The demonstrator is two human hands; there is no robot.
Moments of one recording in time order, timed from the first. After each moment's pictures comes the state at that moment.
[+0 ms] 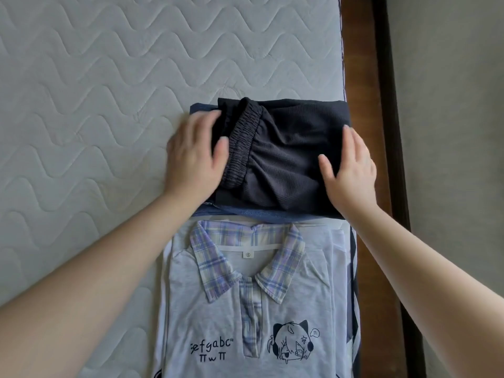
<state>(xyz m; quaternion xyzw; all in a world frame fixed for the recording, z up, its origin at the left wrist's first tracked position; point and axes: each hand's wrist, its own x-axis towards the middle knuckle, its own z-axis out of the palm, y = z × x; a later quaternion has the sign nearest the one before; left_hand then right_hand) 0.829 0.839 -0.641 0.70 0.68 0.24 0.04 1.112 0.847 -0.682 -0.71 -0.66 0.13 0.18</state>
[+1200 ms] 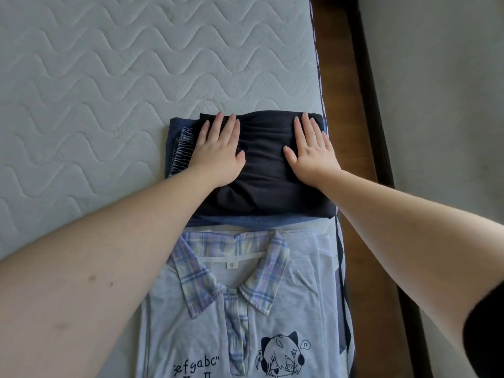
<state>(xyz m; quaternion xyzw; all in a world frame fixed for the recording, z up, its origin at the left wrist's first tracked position) 0.881 0.902 -0.690 0.76 0.63 -0.13 0.08 1.110 0.916 -0.714 -0.64 -0.75 0.18 -0.02</state>
